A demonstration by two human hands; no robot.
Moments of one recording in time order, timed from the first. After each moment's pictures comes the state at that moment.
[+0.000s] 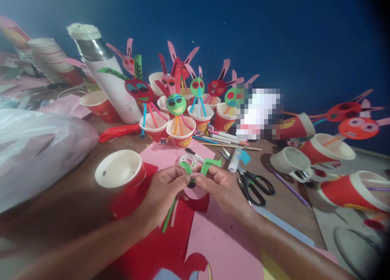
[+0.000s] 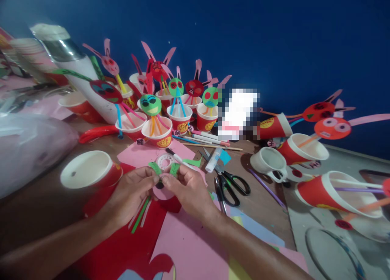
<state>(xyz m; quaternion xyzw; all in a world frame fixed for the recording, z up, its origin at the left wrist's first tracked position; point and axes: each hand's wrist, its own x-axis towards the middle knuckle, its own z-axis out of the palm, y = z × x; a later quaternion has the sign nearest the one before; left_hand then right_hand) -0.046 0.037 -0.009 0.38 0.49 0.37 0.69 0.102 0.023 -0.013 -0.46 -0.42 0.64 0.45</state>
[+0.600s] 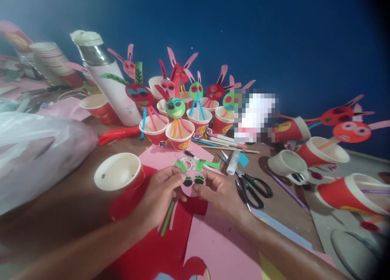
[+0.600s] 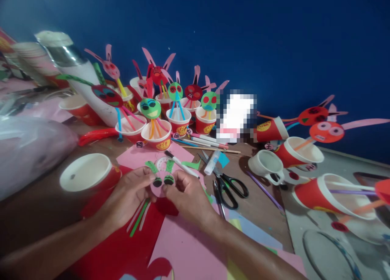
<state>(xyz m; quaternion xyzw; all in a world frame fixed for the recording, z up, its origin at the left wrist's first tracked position) -0.048 0.040 -0.009 0.35 0.45 0.40 0.72 0.103 0.021 -0.015 -0.51 -0.47 0.60 0.40</state>
